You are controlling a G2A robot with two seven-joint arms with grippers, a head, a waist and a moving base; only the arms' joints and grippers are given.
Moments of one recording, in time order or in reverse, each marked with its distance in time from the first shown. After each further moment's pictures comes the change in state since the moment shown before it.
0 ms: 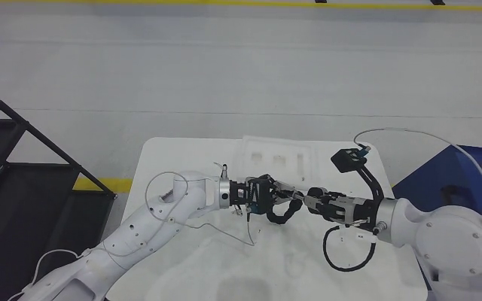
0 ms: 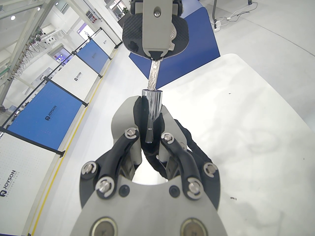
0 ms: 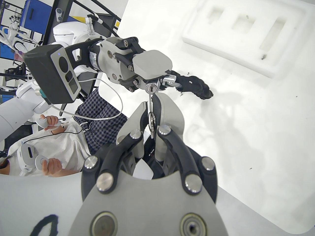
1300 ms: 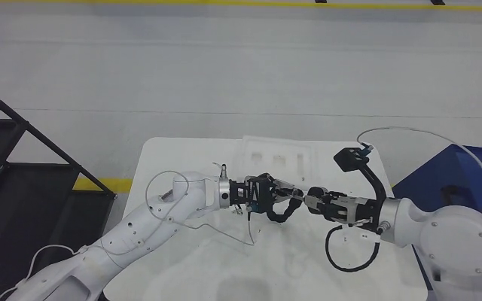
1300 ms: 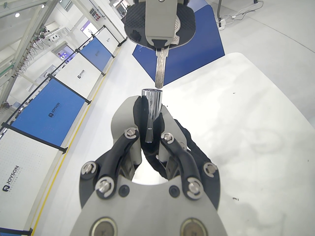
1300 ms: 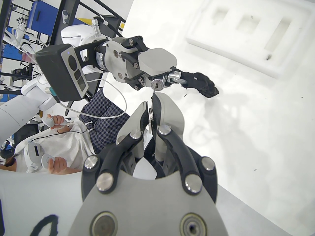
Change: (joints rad) left arm -0.040 0.034 0.066 -0.006 -0.056 0.067 -0.017; right arm -0.013 -0.025 0.030 0.000 0.022 -0.004 0.016
